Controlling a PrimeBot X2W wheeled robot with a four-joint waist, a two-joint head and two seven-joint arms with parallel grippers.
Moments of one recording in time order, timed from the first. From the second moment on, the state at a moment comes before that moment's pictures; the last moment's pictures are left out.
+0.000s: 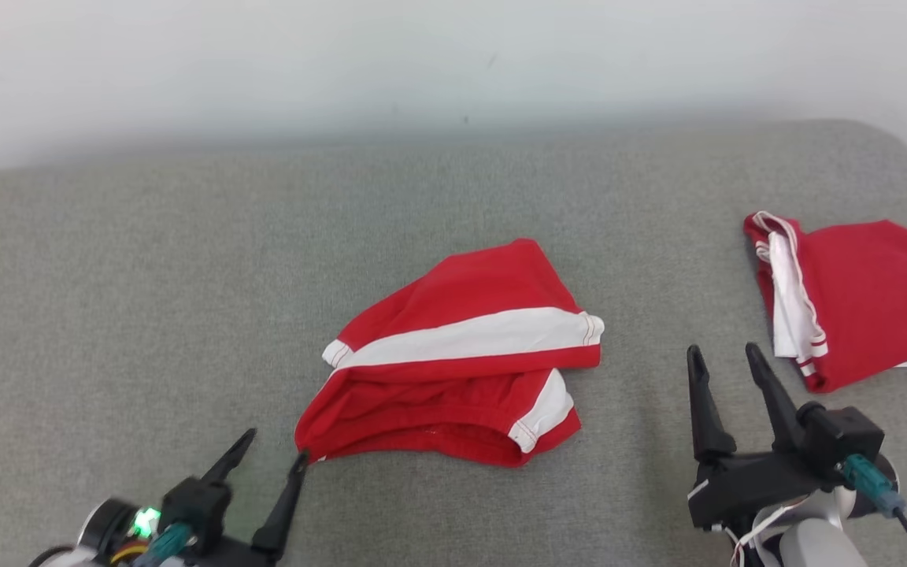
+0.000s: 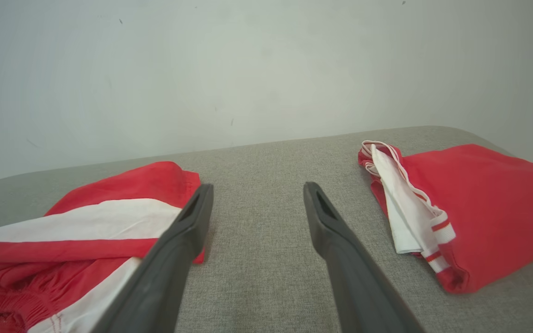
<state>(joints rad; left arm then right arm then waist) -0.37 0.29 -0.46 0.42 -0.18 -0.04 -0.26 -0.25 -0.13 0.17 0.29 0.19 0.13 -0.26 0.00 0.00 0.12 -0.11</state>
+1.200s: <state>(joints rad) -0.07 0.06 0.05 0.21 -0.09 -0.08 -0.26 -0.23 -0.14 0.27 0.38 0.19 0.13 -0.26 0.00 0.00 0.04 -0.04</state>
